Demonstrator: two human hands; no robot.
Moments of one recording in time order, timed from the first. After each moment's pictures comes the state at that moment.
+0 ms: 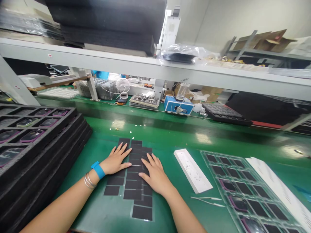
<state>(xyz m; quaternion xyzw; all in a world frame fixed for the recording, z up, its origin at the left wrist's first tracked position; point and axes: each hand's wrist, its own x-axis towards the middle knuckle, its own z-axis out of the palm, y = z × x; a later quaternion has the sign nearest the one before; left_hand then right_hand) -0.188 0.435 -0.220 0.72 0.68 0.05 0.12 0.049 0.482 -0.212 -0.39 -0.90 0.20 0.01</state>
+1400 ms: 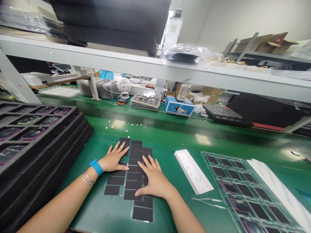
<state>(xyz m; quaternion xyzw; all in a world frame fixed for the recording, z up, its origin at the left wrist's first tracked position) -0.200 0.436 -0.215 0.70 0.69 0.01 0.16 0.051 0.479 -0.208 -0.30 -0.92 0.25 -0.03</state>
